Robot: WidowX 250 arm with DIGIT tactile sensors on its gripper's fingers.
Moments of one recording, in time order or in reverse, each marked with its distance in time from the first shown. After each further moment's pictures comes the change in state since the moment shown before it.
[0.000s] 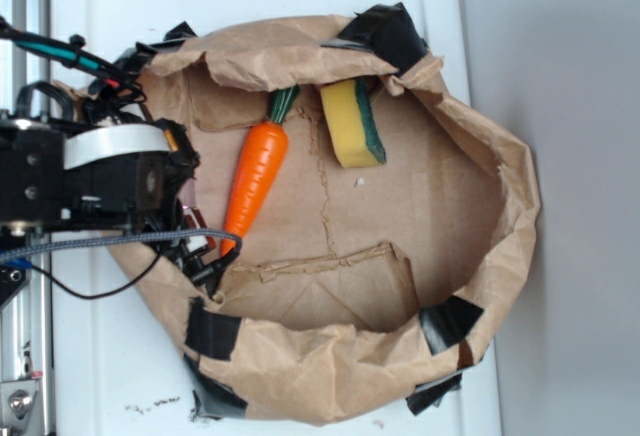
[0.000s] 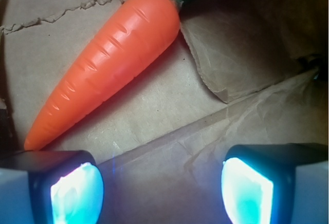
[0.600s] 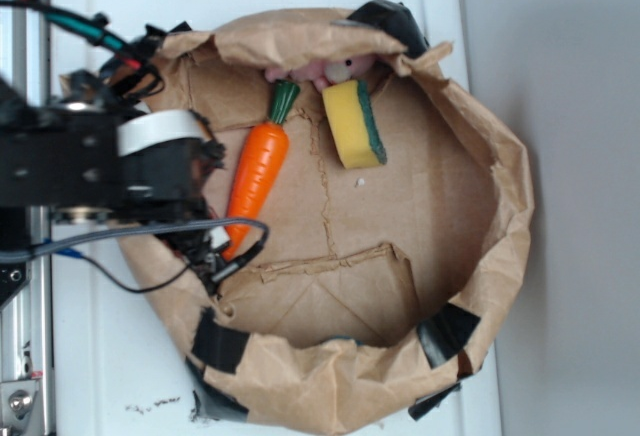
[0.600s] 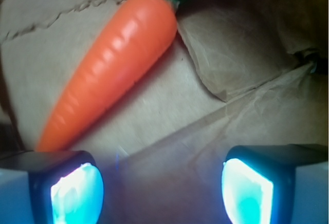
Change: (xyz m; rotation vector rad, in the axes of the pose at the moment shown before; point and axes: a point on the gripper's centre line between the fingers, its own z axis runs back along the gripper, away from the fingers) arm 0.018 -0.014 0.012 0.000 0.109 0.077
